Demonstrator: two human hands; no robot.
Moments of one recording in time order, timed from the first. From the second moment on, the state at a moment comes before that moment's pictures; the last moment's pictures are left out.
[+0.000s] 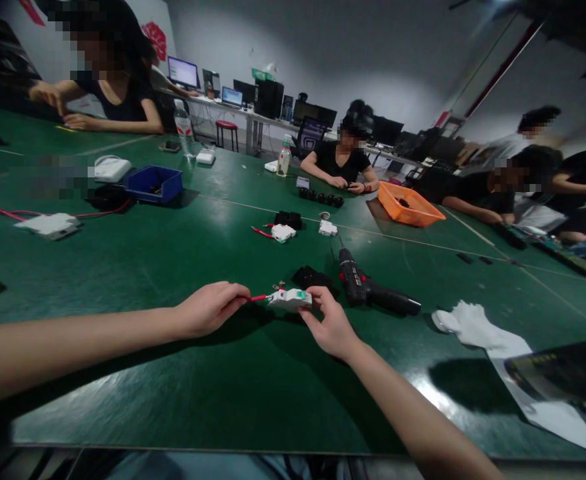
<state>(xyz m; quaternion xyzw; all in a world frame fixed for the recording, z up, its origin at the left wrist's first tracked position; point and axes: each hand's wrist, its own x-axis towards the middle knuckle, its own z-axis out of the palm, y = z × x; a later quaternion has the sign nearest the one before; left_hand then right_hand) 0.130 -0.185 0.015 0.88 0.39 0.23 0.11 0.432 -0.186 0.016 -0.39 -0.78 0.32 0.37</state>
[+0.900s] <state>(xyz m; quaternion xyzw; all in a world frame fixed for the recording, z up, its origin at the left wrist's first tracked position) 0.127 -0.183 0.017 0.93 0.34 0.15 0.03 0.439 -0.186 0.024 -0.41 -0.86 0.21 0.23</state>
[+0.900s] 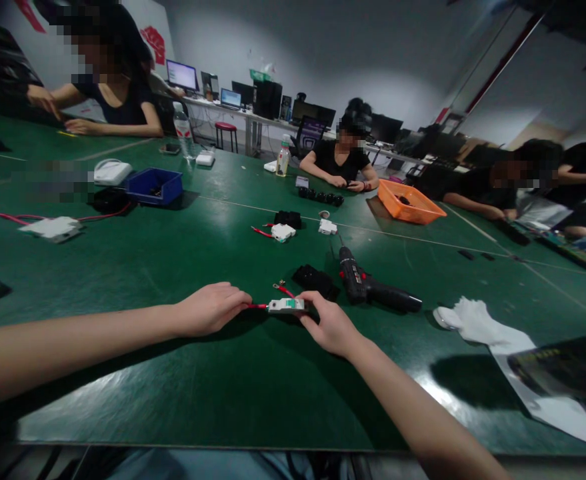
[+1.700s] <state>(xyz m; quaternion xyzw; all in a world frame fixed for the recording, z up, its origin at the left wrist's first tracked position) 0.126 -0.187 0.021 0.93 0.33 0.19 0.02 0.417 -0.195 0.024 -0.37 -0.88 0.16 0.23</state>
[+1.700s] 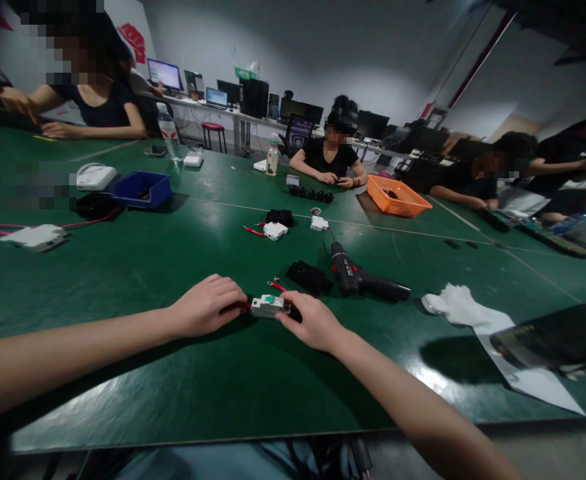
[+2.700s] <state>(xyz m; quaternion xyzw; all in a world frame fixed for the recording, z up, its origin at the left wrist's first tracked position) 0.060 -0.157 0.020 0.87 0.43 0.24 -0.08 0.549 -0.095 0.074 -0.59 -0.80 0.07 -0.07</state>
